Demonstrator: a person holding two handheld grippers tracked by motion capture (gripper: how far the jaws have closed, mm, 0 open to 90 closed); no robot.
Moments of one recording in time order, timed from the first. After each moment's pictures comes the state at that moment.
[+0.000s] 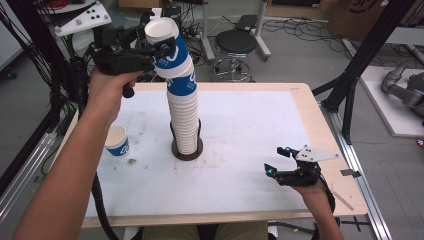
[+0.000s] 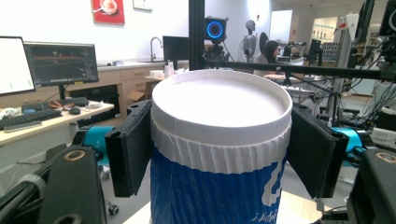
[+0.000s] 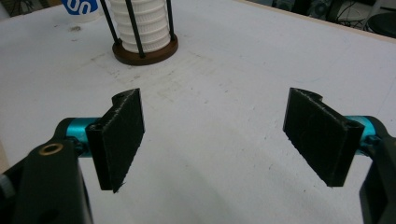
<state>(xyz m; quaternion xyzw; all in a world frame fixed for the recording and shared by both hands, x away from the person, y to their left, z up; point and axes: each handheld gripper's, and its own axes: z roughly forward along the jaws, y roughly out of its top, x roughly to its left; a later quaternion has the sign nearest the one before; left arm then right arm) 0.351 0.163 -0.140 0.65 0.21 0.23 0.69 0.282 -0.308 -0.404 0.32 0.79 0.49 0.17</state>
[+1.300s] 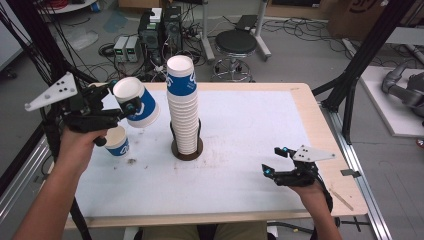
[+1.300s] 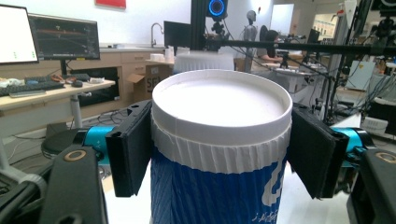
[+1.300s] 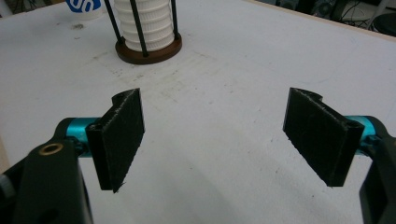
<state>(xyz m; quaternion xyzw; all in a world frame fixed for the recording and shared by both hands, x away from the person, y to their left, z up) 0.304 0.234 -0.245 0.66 0.23 0.21 0.69 0.283 -0.302 -0.406 0.32 0.79 0.49 0.17</state>
